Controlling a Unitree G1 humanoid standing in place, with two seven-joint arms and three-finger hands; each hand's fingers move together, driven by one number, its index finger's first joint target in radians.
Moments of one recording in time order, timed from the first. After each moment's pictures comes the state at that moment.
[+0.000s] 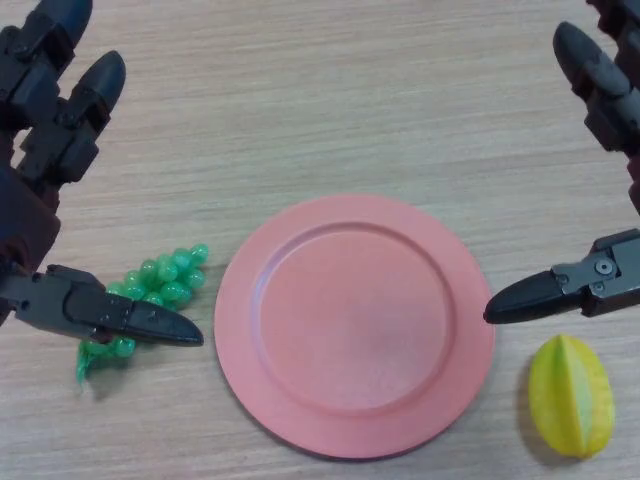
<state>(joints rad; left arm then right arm) -0.08 0.35 0.33 -0.82 -0.45 0.55 -0.20 -0.23 -0.32 -0.12 -0.92 0.28 0.76 0.07</state>
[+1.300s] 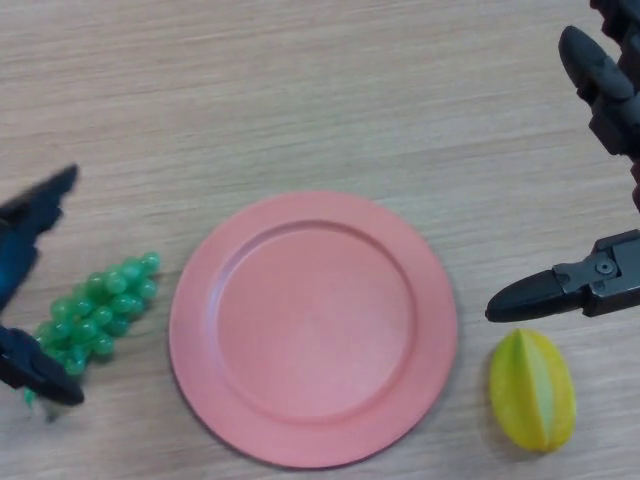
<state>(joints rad) -0.08 0.45 0.23 -0.10 0.70 -0.01 -0.41 -0.21 -0.32 -0.12 -0.91 0.26 0.76 0.07</state>
